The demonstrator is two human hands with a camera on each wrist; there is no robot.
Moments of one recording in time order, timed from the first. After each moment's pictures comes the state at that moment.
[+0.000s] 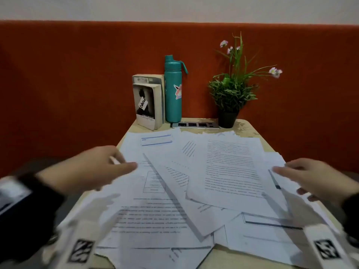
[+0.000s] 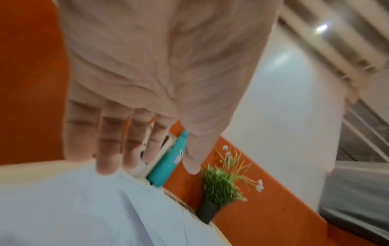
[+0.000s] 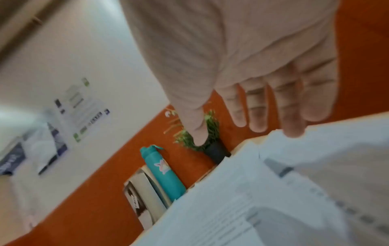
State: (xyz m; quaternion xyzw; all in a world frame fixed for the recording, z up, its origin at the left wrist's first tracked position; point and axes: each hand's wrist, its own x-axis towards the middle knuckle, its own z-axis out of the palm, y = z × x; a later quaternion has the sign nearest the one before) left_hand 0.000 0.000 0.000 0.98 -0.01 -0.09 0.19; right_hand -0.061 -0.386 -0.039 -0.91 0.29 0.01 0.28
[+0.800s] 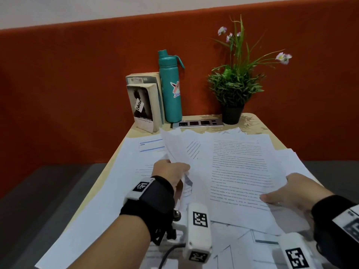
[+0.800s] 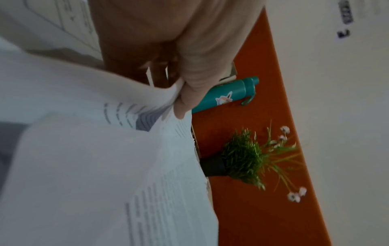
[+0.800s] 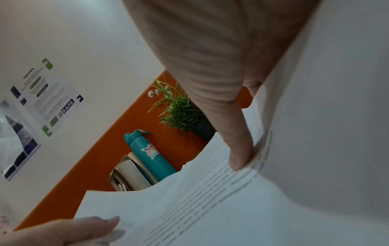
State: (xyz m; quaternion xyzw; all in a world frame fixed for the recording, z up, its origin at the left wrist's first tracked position) left_hand 0.067 -0.134 -0.081 0.70 0.17 -0.11 0.68; right_hand -0.014 -0.380 -0.087 -0.89 0.31 0.11 0.31
